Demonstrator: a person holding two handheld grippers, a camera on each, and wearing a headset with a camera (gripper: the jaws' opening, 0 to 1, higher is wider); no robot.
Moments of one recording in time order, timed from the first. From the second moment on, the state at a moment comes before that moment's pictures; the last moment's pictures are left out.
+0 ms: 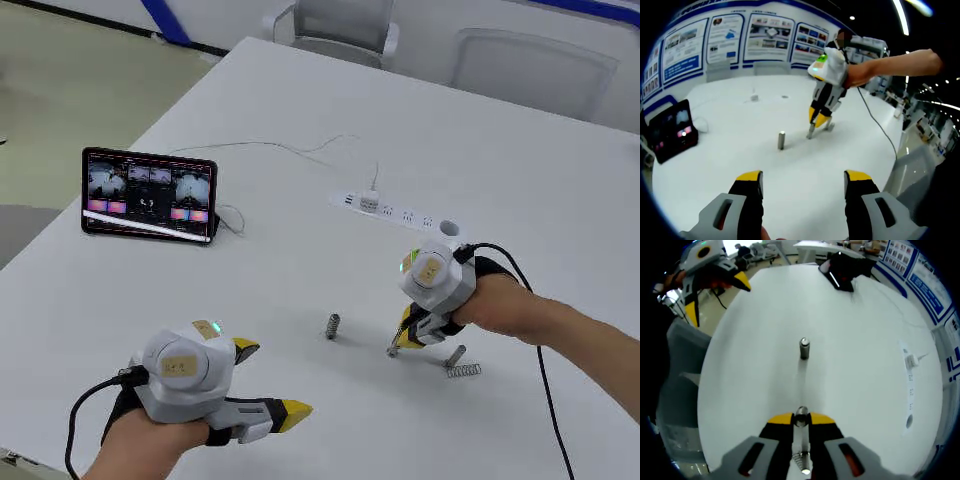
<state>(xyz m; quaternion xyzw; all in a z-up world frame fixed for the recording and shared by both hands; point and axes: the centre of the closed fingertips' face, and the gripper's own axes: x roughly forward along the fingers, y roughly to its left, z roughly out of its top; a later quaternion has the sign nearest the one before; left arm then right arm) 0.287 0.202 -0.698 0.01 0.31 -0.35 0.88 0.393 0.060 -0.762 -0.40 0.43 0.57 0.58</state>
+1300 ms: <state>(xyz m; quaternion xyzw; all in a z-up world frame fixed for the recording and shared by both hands) 0.288 0.204 -0.698 0.01 0.32 -0.35 0.88 0.388 0.054 -0.780 -0.40 0.44 0.56 0.58</state>
